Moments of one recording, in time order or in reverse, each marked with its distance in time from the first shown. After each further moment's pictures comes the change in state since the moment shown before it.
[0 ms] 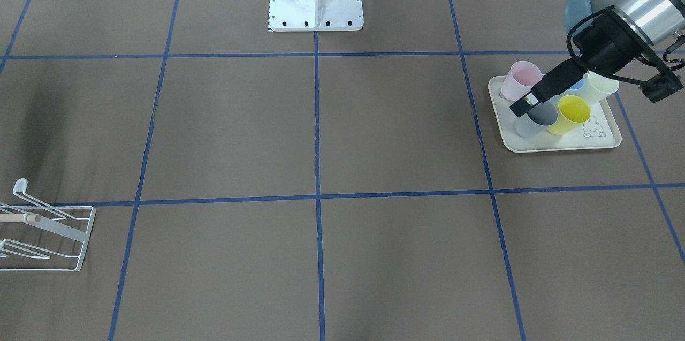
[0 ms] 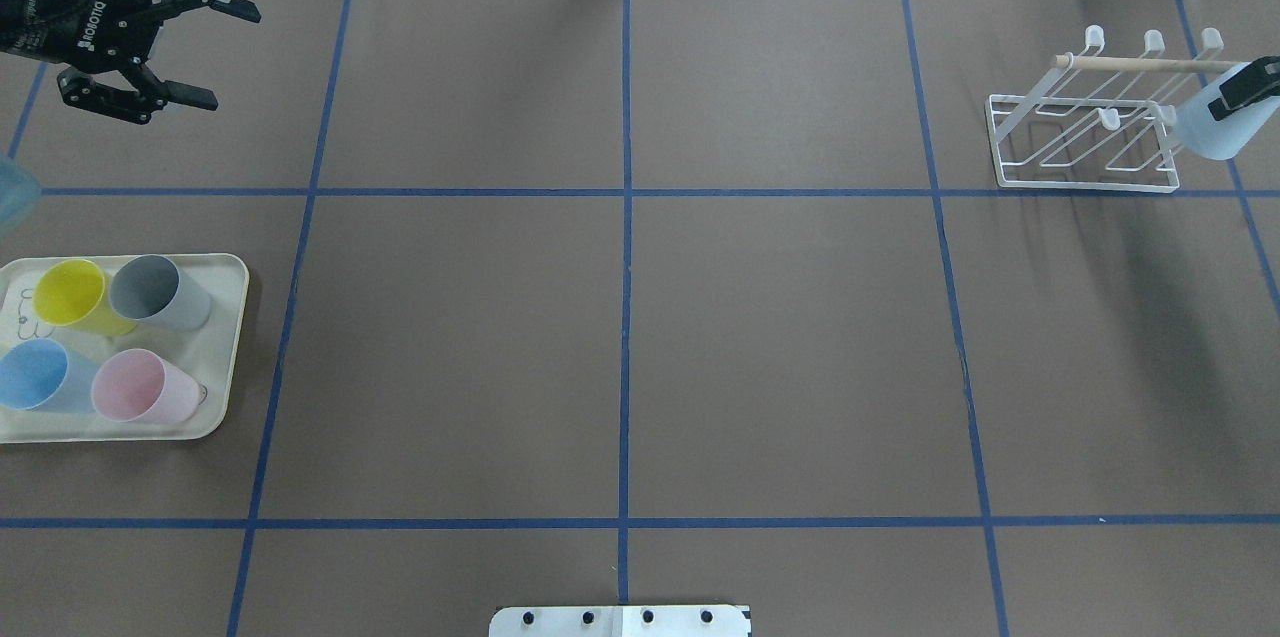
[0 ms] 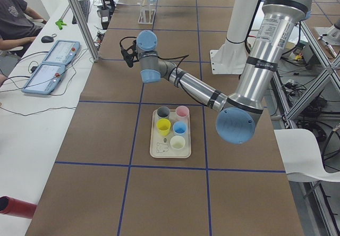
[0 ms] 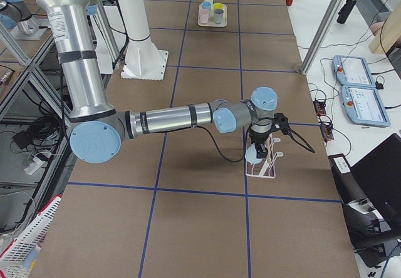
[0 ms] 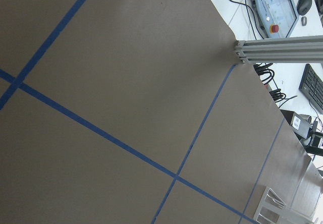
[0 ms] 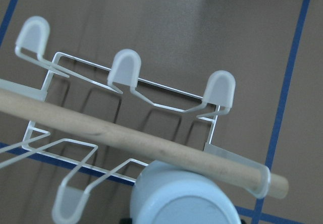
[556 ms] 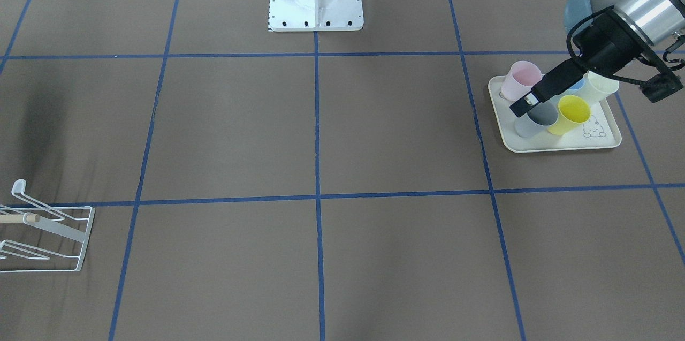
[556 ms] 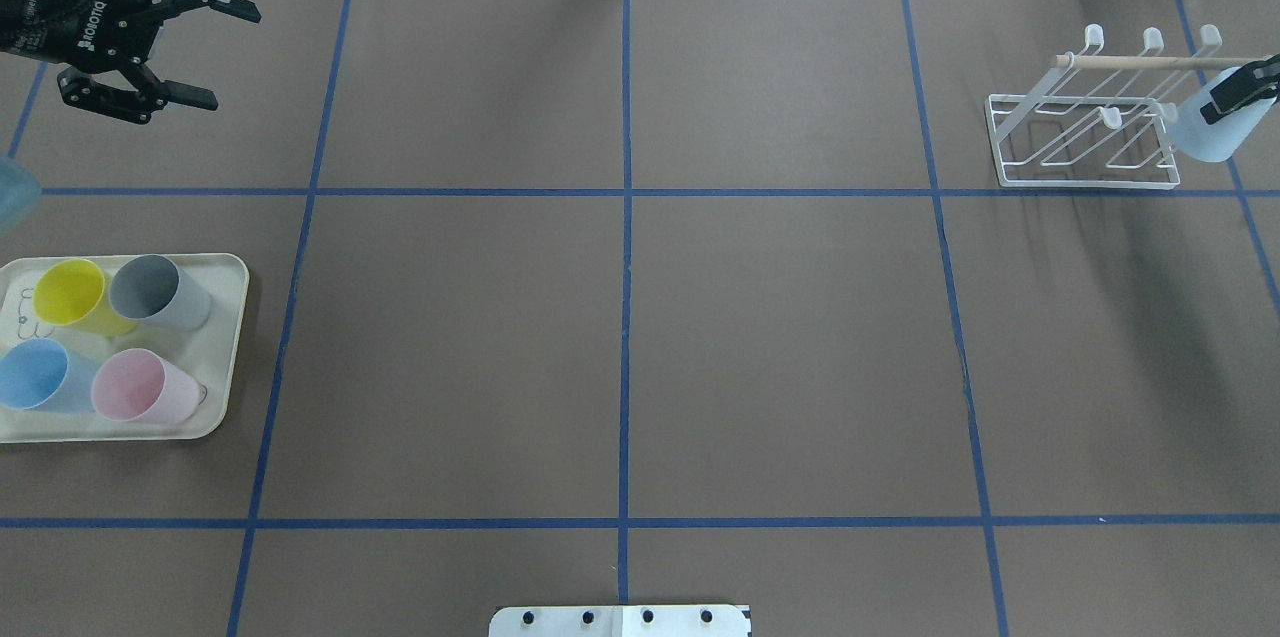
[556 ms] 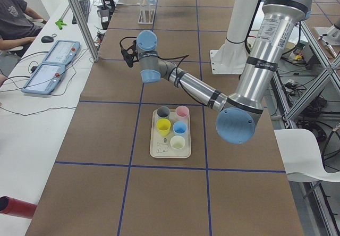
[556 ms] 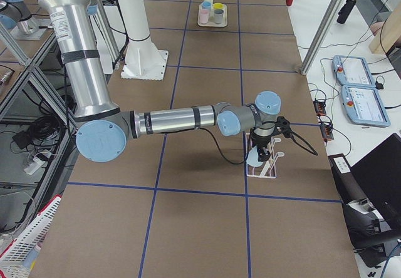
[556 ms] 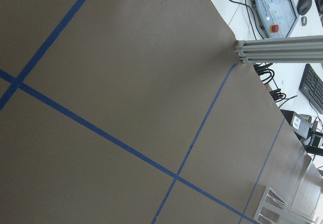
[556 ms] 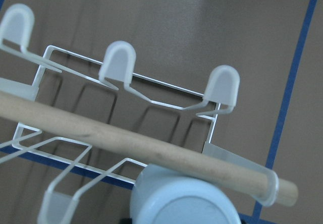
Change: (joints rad) left arm 0.000 0.000 -0.001 0.000 -0.001 -0.001; right arm -0.006 0.014 -0.036 0.008 0.002 -0.029
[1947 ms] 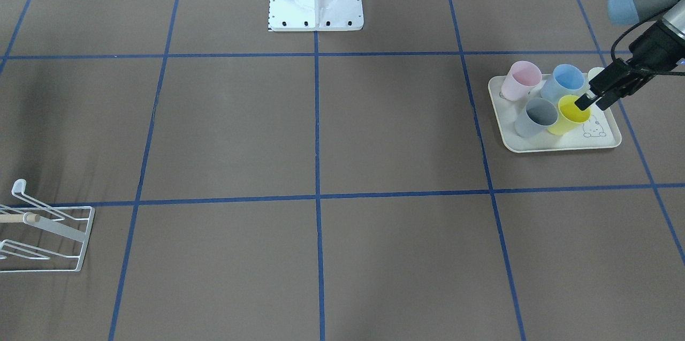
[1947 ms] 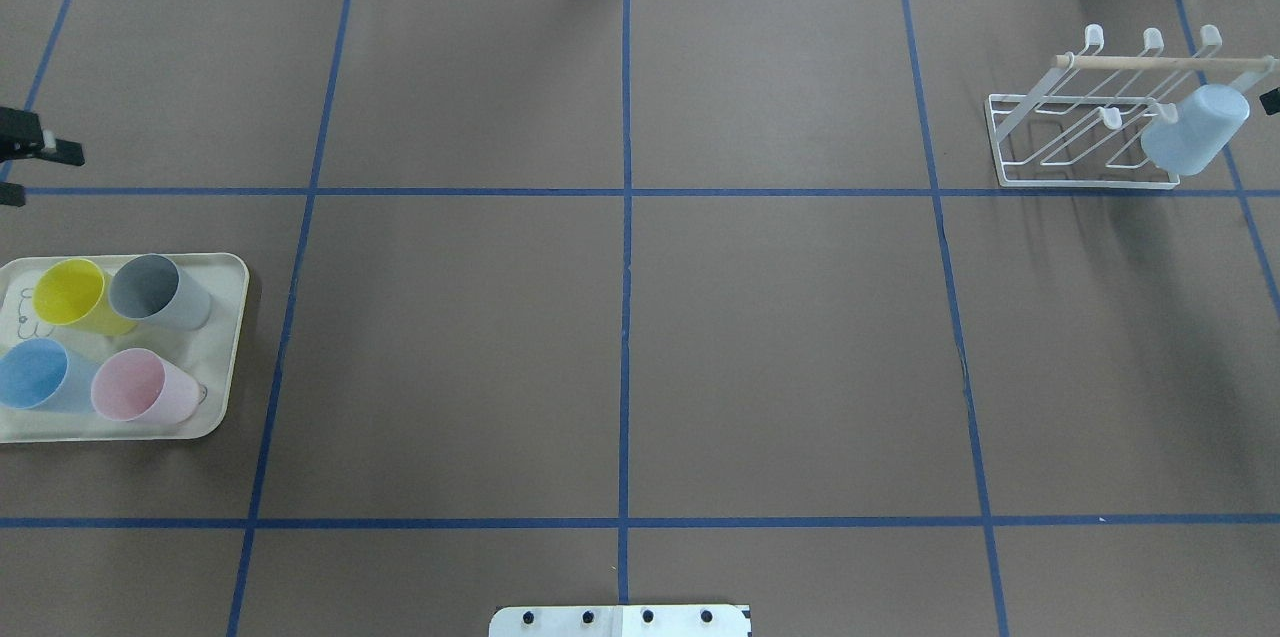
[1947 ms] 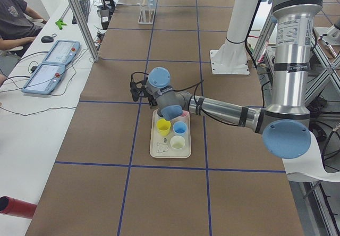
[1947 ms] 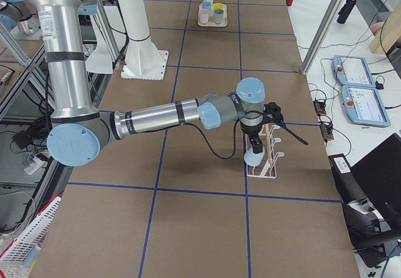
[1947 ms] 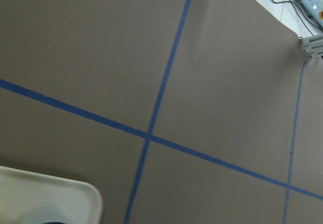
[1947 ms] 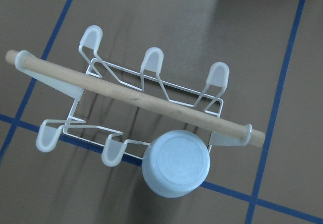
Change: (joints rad) left arm -0.072 0.383 0.001 0.001 0.057 0.680; right arm 0.081 -0.126 0.229 -0.008 0.061 -0.001
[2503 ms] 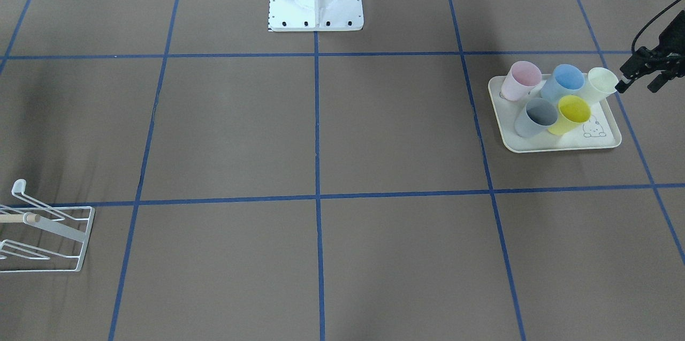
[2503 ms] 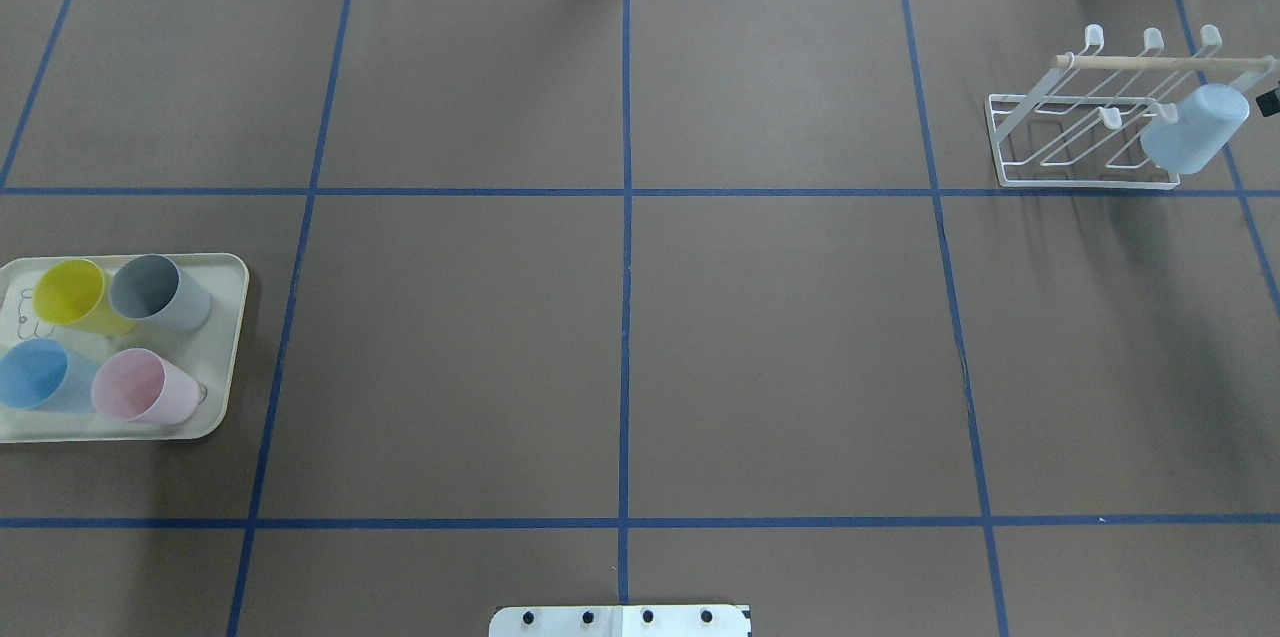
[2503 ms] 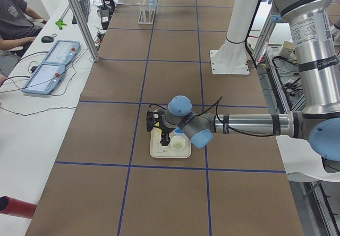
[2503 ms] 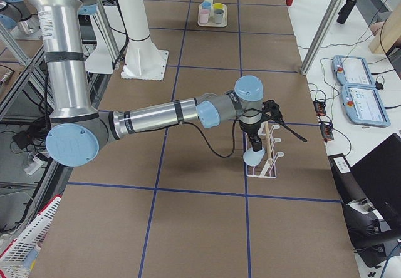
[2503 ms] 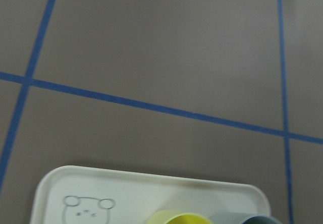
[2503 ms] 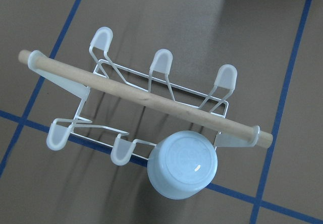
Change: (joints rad) left arm -0.003 0.249 -0.002 0.072 0.151 0.424; right arm -0.008 -0.005 0.014 0.006 0.004 0.000
